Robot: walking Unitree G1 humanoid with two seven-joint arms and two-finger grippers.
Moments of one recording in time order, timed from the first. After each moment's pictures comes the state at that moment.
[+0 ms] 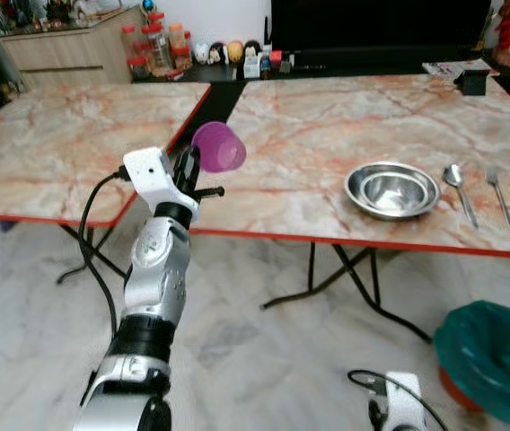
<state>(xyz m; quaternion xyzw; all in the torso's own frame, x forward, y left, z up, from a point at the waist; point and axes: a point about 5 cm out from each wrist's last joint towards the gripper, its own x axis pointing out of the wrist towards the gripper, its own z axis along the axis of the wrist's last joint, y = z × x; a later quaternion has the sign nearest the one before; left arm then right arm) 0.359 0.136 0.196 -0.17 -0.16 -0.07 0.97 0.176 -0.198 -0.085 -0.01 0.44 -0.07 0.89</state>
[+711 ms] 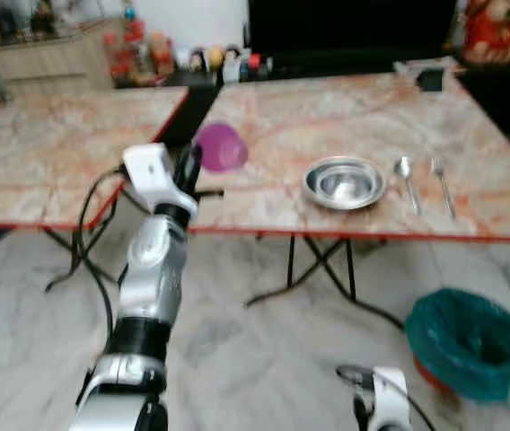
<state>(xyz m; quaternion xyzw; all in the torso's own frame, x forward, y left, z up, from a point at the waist) 0.358 0.123 0.203 -0.16 -0.17 -0.11 0.97 0.178 -0.197 -0.083 0.01 0.43 -0.07 0.90</state>
